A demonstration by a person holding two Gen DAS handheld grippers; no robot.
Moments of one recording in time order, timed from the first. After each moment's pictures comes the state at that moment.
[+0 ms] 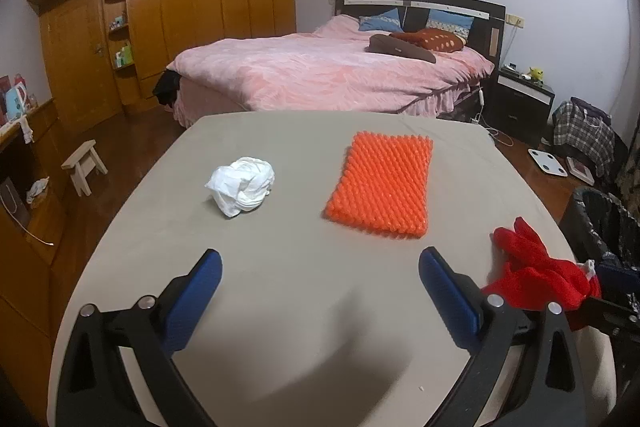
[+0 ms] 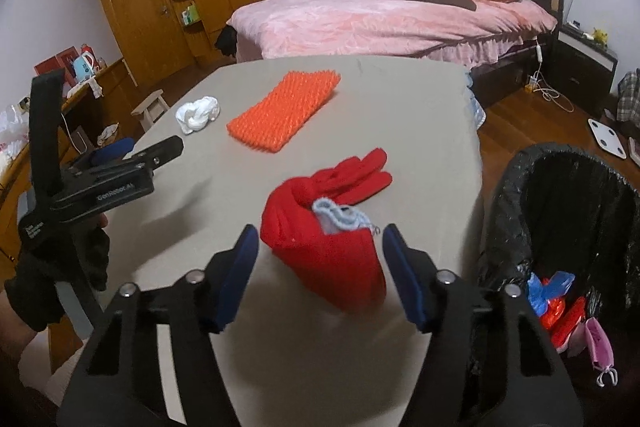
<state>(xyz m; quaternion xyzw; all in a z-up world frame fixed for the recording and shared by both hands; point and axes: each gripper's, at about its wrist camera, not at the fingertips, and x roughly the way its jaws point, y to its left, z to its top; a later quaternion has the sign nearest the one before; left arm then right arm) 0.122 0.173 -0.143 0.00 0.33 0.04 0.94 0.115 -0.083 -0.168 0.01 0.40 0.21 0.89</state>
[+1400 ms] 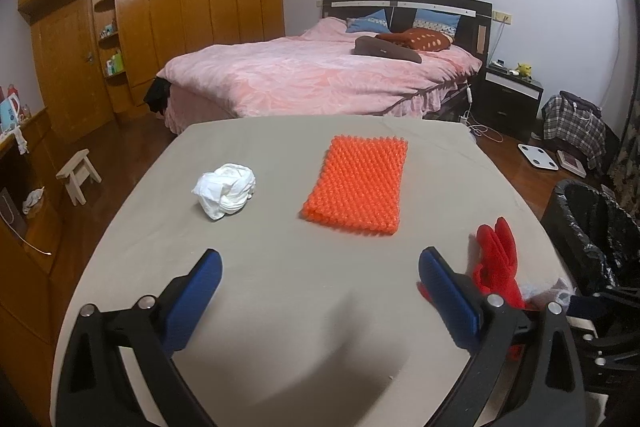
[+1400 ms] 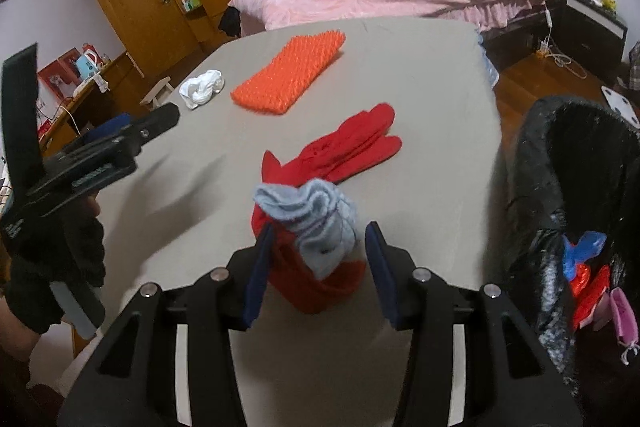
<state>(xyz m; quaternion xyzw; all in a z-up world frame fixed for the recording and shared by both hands) 0.112 0.156 -0.134 0.01 0.32 0.02 0.95 0.113 -0.083 -0.191 0.04 0.45 0.23 0.86</state>
